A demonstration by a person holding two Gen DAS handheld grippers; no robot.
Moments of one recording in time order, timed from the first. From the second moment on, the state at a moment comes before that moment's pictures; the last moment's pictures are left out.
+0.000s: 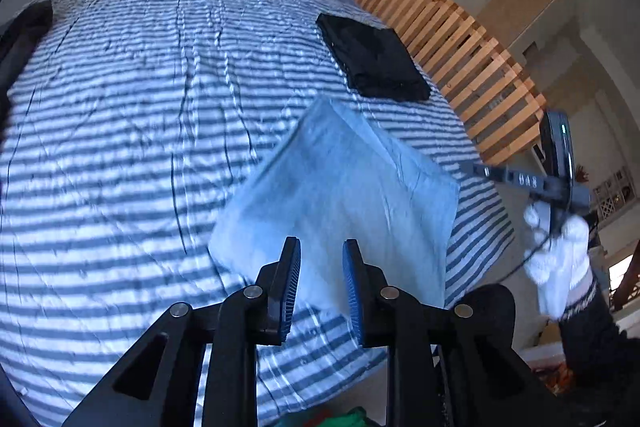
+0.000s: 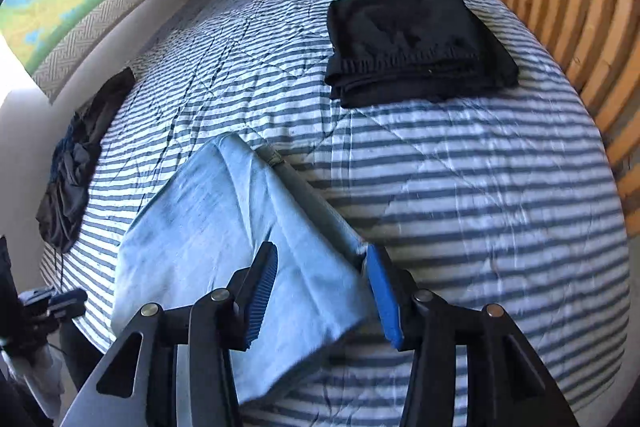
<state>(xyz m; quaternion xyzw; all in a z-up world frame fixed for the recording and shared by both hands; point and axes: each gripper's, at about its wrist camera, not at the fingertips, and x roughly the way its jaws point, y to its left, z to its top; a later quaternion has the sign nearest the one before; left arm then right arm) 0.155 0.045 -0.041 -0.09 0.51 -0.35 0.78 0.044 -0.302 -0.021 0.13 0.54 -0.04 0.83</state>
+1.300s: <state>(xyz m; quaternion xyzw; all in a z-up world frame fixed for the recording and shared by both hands) 0.256 -0.077 -0.120 -0.10 0.56 -0.47 0.67 0.034 -0.263 -0.087 0.25 0.53 -0.04 0.81</state>
